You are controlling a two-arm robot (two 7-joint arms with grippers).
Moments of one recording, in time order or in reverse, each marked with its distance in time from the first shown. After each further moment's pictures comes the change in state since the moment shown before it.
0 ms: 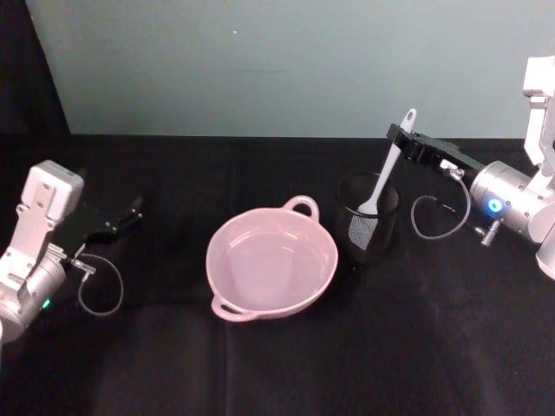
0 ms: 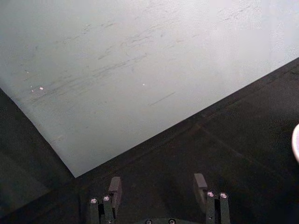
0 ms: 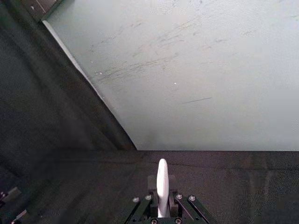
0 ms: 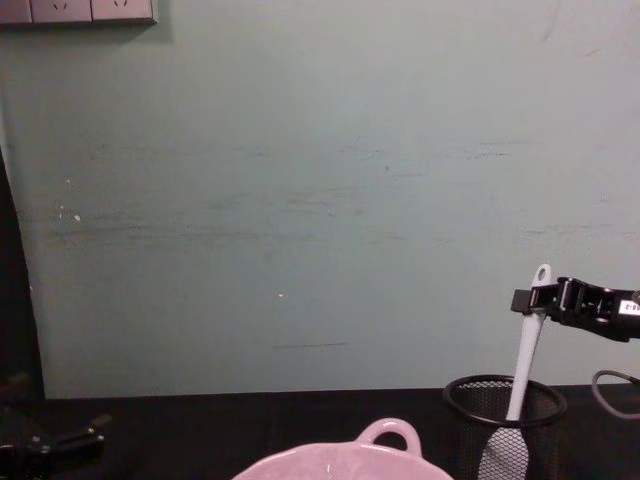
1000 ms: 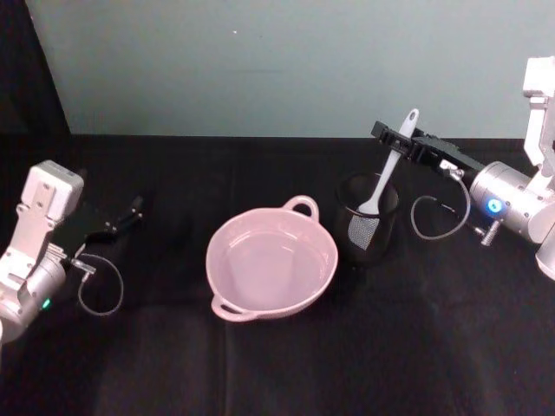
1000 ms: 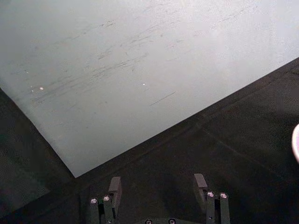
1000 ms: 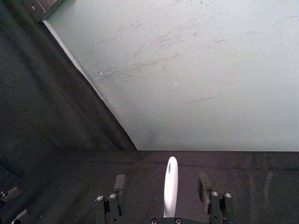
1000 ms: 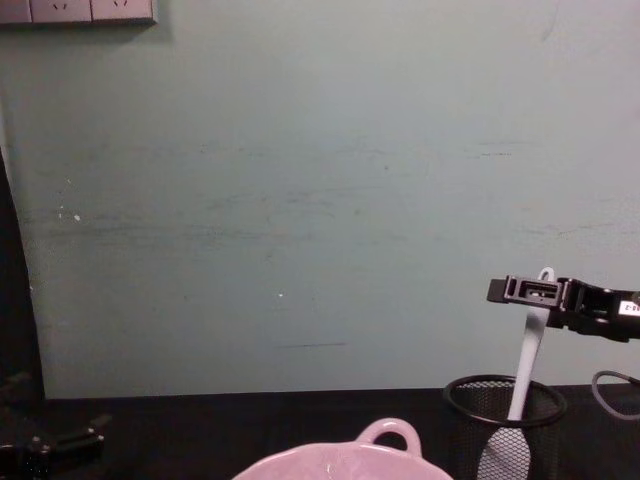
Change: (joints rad) left arm 0.000 0.000 0.000 0.000 0.000 0.000 0.000; right arm 0.000 0.000 -0.001 0.002 -0.001 -0.005 0.003
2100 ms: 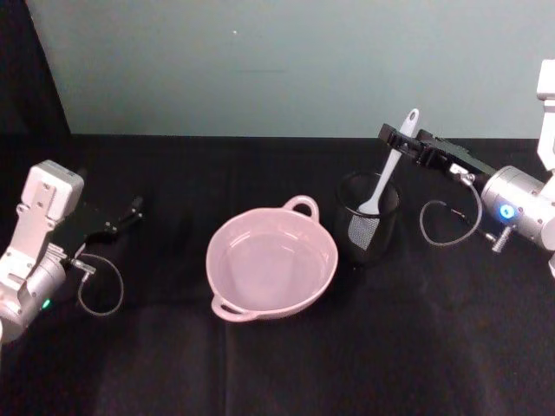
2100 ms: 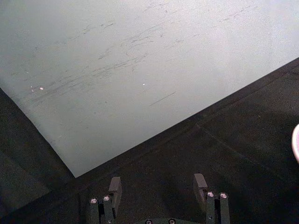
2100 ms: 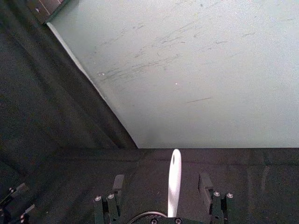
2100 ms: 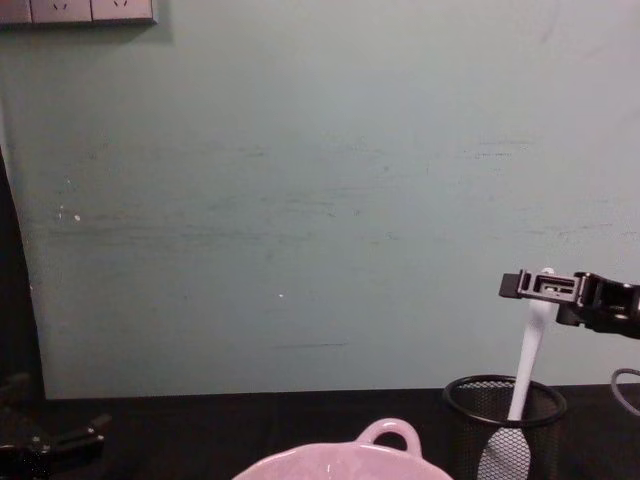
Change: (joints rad) left arm 0.000 0.000 0.000 0.000 0.000 0.000 0.000; right arm -0.056 0.032 0.029 -0.092 0.016 0.026 -0.024
